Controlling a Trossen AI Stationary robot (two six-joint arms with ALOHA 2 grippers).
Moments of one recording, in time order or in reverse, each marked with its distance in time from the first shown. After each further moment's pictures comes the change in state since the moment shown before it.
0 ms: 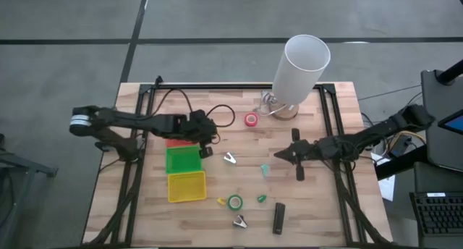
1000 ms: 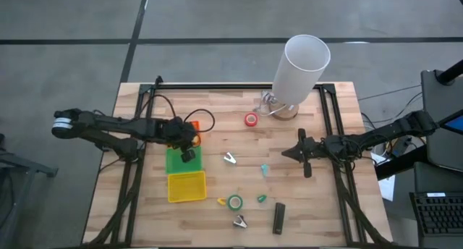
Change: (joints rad) left arm -0.030 -0.238 -0.218 -0.180 0.014 -0.277; right arm -0.077 -0.211 -0.213 0.000 -0.083 0.057
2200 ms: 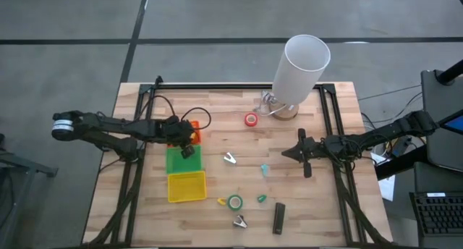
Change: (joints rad) left arm 0.093 0.000 -0.162 0.172 -0.059 0.041; right arm 0.000 0.001 0.000 0.000 0.002 0.001
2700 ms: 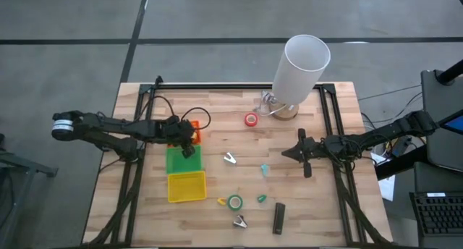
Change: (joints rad) left arm 0.001 0.000 -0.014 0.051 -0.024 -0.006; right arm 0.000 0.000 0.000 0.000 -0.001 0.002
